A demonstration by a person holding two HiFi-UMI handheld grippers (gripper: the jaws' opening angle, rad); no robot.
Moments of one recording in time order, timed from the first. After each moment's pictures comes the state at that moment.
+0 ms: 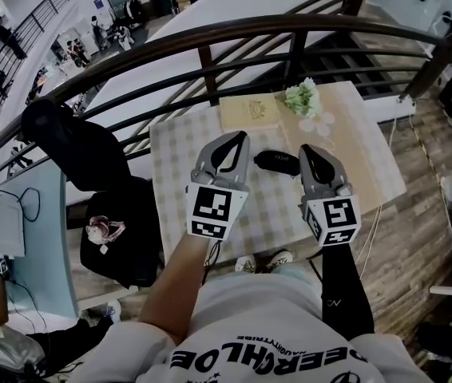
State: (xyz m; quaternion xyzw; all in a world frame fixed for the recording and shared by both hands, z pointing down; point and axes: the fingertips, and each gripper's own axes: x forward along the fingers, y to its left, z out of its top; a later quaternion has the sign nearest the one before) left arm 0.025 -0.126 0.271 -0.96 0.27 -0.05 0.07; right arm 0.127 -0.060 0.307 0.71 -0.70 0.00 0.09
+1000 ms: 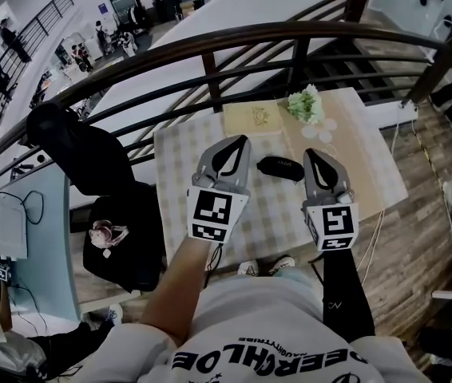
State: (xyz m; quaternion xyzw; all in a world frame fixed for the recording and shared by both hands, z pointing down) left arm 0.020 -0.129 0.264 -0.96 0.27 -0.05 0.07; right arm 0.127 -0.057 0.297 0.72 -0.68 -0.05 0.11
